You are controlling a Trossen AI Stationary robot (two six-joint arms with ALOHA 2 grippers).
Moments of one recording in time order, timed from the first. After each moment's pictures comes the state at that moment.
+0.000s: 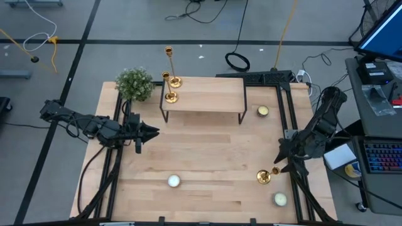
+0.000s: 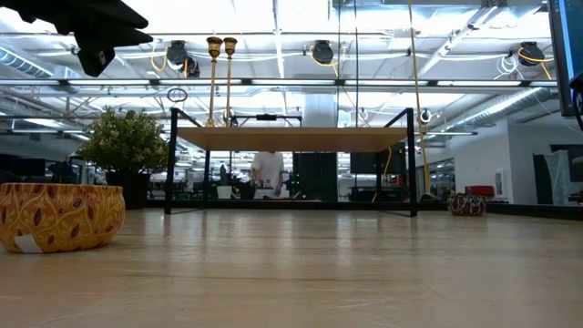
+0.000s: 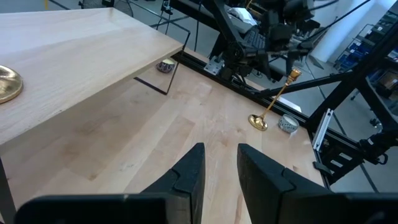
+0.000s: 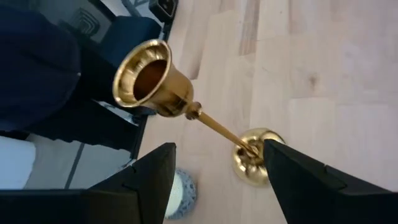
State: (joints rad) left arm -0.35 0.53 0.48 -0.21 -0.47 -0.56; right arm 0.94 0.37 0.48 -0.77 0.18 0.89
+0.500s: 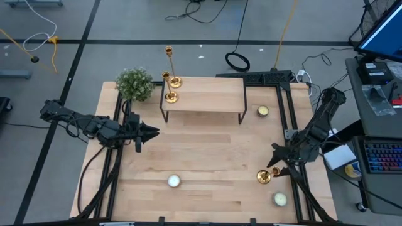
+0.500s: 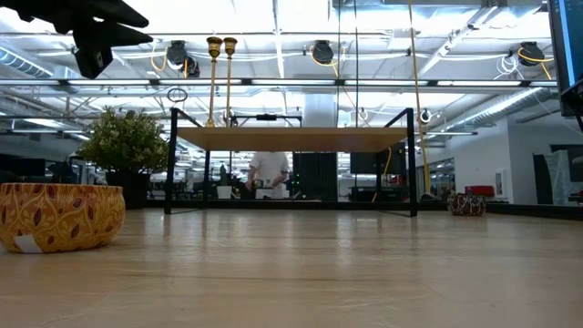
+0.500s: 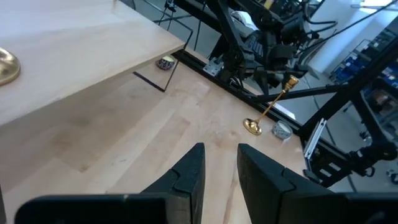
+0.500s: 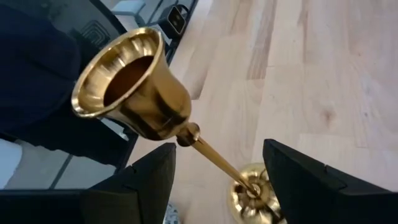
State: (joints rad) left arm -0.35 0.53 0.48 -0.21 -0.47 -0.65; right arm 0.94 0.37 0.31 -0.49 0.24 0.75
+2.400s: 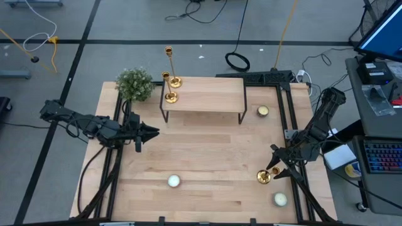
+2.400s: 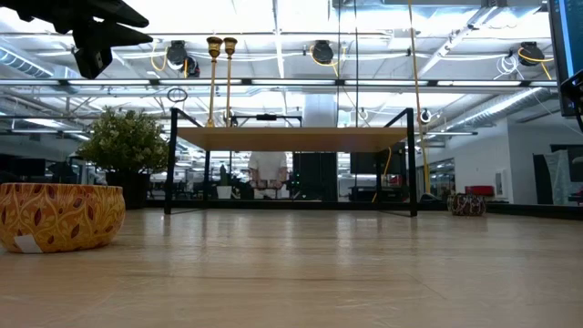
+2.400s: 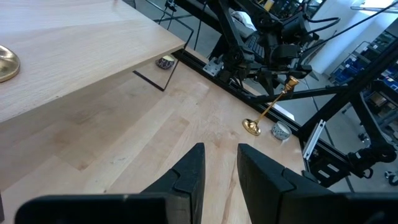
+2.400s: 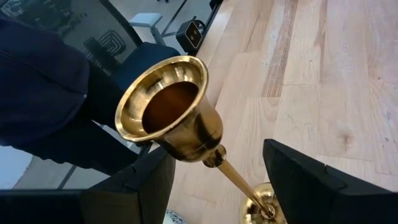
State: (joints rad) left arm -0.35 0.53 0.48 -0.21 -0.47 -0.66; right arm 0.94 0.37 0.29 -0.40 0.24 0.69
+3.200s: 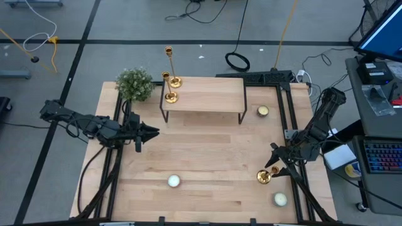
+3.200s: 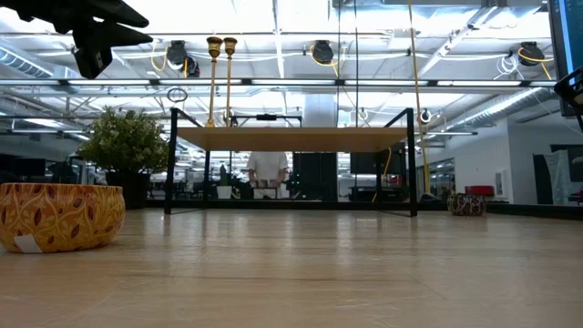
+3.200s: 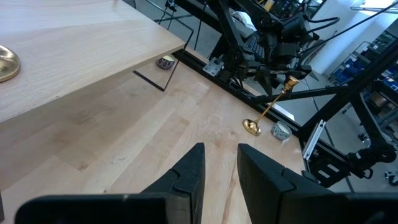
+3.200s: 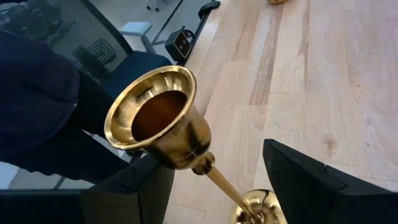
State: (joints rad) left arm -0.35 0.53 0.48 -0.21 -0.47 -0.66; right arm 0.94 0.37 0.29 -0.40 0.29 0.69
